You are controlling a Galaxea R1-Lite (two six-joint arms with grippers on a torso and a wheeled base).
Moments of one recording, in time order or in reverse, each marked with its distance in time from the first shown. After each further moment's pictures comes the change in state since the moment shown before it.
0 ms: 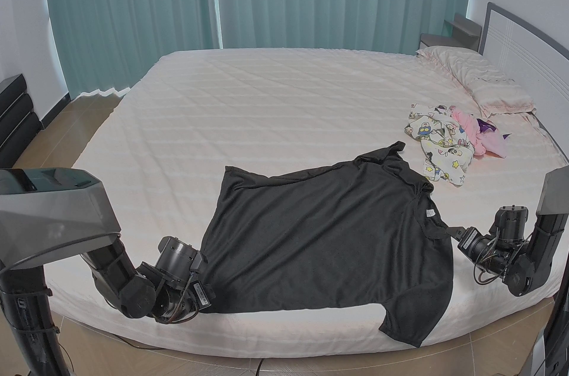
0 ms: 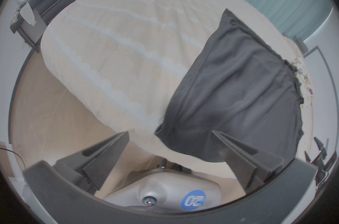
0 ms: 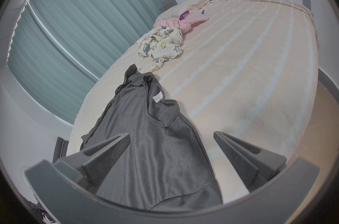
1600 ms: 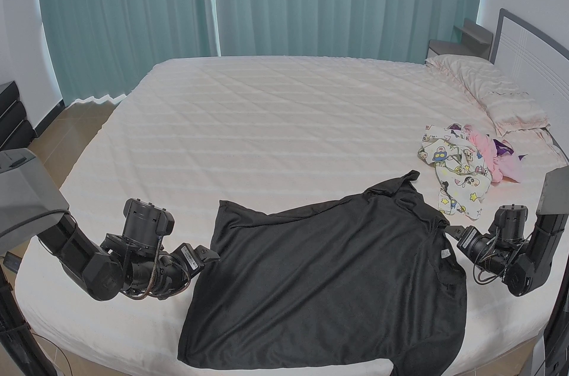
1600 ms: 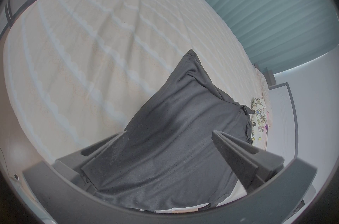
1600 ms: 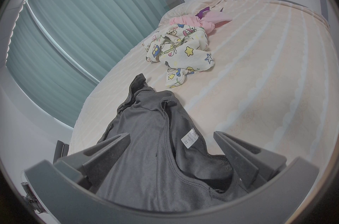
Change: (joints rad) left arm 0.087 -0.195 0.000 -0.075 -0.271 -0.077; right arm 0.008 -0.008 -0.001 -0.001 0.001 0.000
